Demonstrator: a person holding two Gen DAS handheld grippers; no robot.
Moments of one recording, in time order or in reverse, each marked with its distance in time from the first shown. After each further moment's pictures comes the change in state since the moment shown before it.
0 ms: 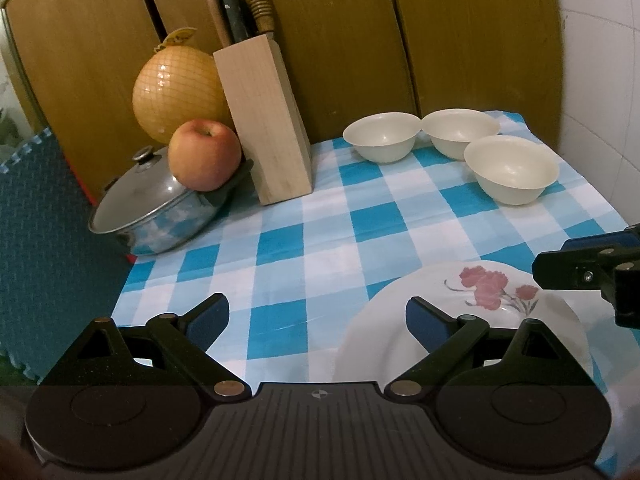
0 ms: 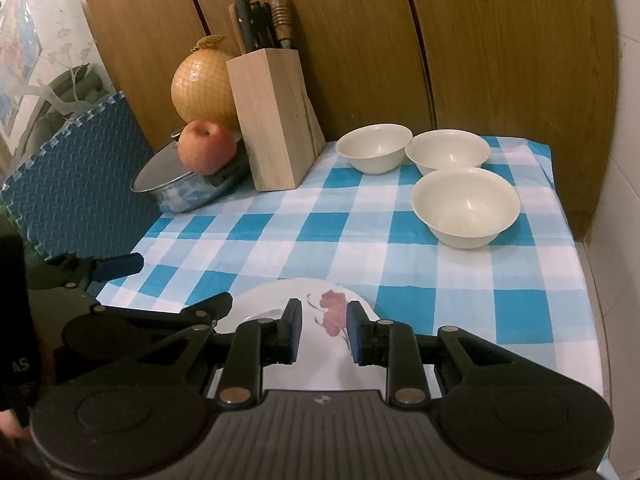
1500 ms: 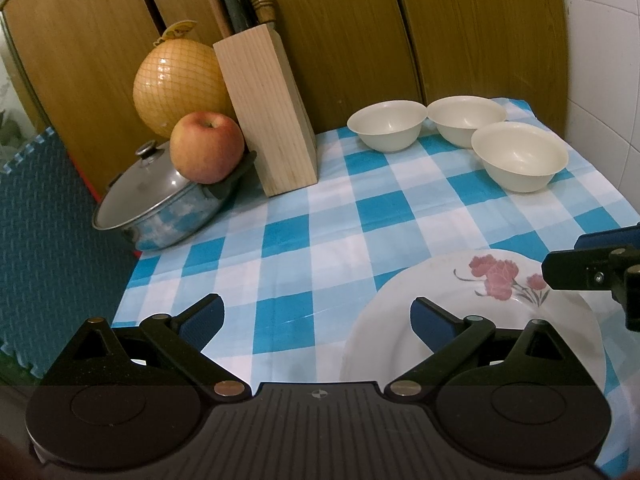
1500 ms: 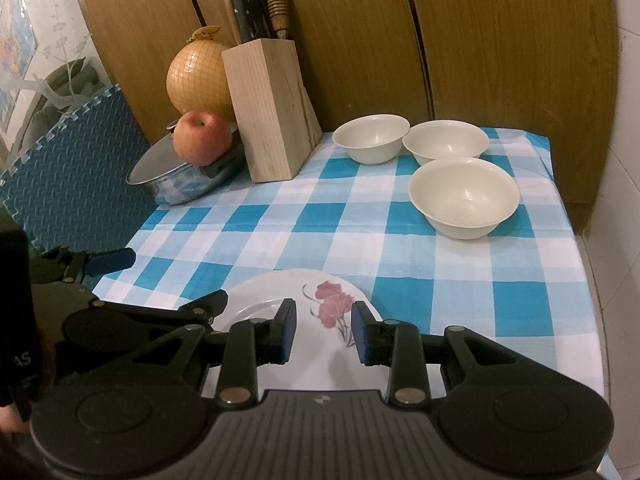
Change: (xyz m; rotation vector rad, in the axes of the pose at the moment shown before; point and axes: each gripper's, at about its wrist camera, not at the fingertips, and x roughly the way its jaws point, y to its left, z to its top) left arm 0.006 0.001 -0.002 0.016 0.023 0.019; right arm 0.003 -0.002 -0.002 -0.001 0.021 -0.006
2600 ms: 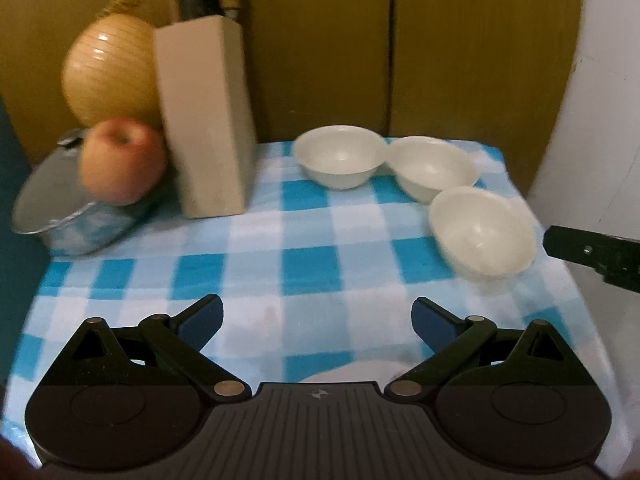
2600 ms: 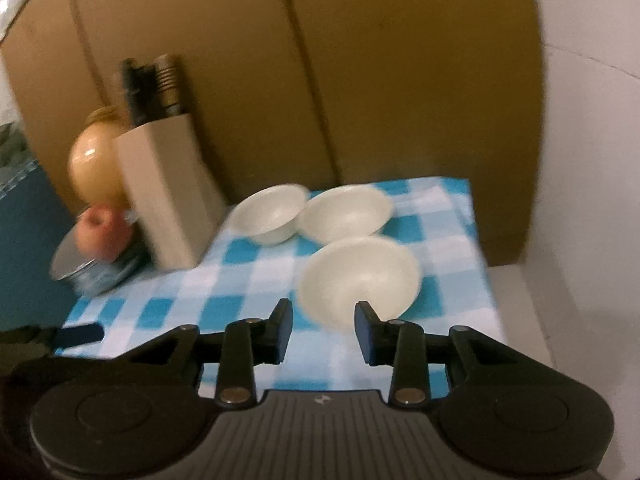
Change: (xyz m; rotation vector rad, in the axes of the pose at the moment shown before) left arm 0.050 -0.015 0.075 -0.169 0.069 -0.225; right arm 0.005 -0.074 0.064 0.125 -0.124 -0.200
